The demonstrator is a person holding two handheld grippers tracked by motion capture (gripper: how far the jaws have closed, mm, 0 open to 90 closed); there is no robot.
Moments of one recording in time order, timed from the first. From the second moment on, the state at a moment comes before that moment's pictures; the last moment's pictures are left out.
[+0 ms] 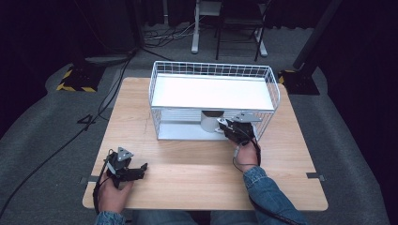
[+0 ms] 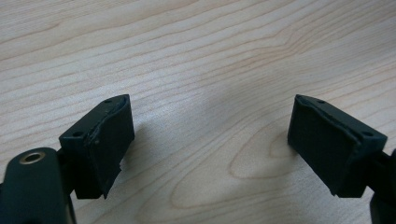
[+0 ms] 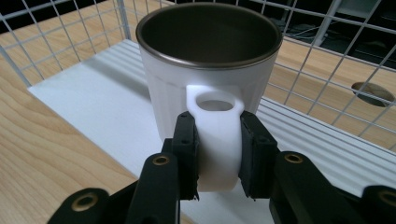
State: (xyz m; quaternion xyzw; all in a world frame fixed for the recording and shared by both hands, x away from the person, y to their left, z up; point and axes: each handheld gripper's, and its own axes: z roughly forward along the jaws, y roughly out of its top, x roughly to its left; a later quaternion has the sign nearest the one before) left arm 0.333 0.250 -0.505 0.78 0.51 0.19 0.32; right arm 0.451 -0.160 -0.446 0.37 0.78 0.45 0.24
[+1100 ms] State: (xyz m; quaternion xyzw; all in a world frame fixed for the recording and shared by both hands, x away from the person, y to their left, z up) left arm 0.331 0.250 -0.506 0.78 0.50 0.19 0.32; right arm 0.410 -0.185 -0.401 0.34 0.78 0.49 0.22
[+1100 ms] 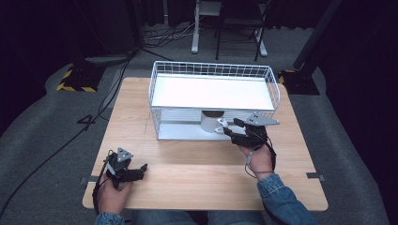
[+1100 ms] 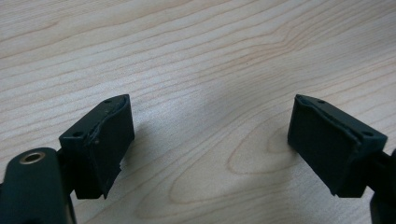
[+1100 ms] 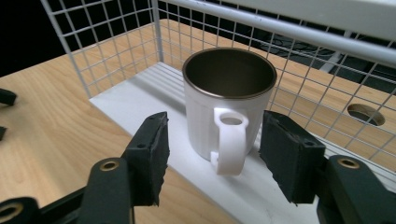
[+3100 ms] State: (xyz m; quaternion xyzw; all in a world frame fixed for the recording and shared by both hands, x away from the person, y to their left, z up) left arm 0.333 0.249 -0.506 0.78 0.51 0.19 0.32; right arm 0.340 -0.285 -0.491 0.41 0.84 0.33 0.15
